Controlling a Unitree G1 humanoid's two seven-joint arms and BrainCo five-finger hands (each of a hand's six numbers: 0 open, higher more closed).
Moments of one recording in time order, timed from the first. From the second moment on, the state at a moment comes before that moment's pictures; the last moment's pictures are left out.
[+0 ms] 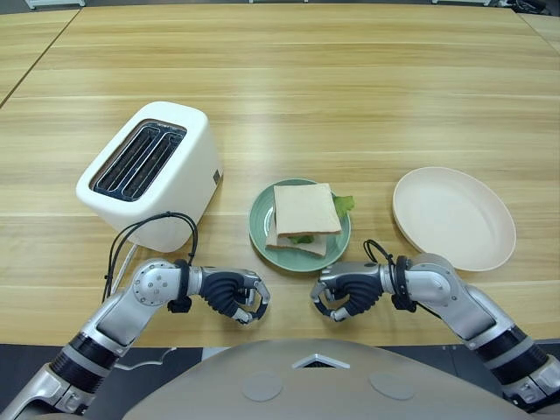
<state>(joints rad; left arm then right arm) 0.14 0.68 -0.43 -0.21 0.10 -0.26 -0.92 0.11 -0.75 0.42 -0.20 -0.27 -0.41 0.83</state>
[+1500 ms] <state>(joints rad) 0.00 0.21 -0.04 -0.01 0.29 -0.61 -0.03 -0.05 -0.24 -0.03 -0.23 -0.43 -0.43 -0.14</state>
